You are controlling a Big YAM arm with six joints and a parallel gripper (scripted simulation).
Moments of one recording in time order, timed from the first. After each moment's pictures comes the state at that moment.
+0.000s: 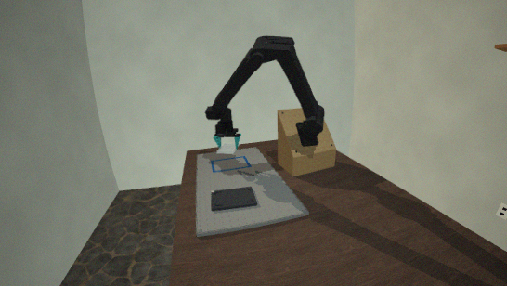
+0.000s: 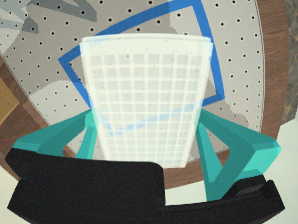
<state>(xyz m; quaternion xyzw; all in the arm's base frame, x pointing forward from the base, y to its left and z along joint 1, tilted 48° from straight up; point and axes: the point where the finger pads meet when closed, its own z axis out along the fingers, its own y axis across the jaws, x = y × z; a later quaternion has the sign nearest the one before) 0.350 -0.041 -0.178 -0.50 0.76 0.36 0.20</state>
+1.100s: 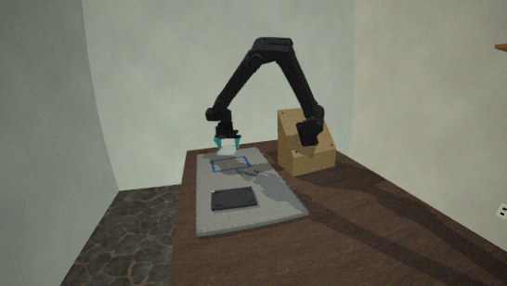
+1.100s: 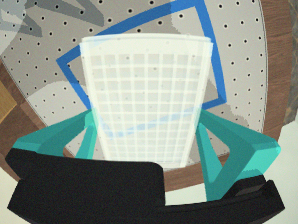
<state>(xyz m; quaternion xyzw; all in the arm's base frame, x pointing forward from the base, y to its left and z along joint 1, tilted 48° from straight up) 0.350 -0.036 -0.182 -0.50 0.76 0.36 0.20</state>
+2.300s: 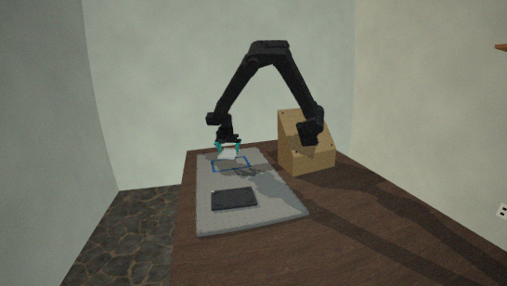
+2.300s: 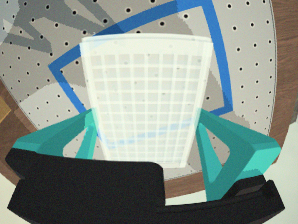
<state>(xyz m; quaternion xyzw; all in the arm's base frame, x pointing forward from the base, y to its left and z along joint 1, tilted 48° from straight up) 0.349 -0.020 -0.196 -0.50 0.76 0.36 0.20</state>
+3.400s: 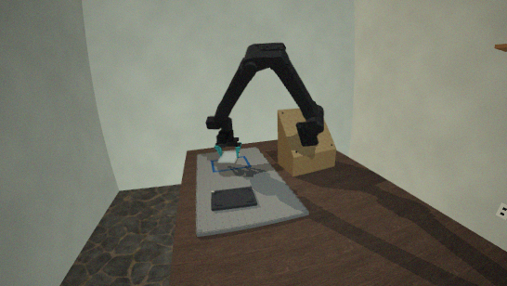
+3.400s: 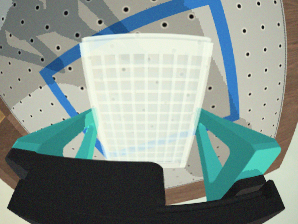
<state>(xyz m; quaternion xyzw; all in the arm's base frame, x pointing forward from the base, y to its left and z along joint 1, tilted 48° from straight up) 0.347 -0.005 -0.209 -0.50 0.76 0.36 0.20</state>
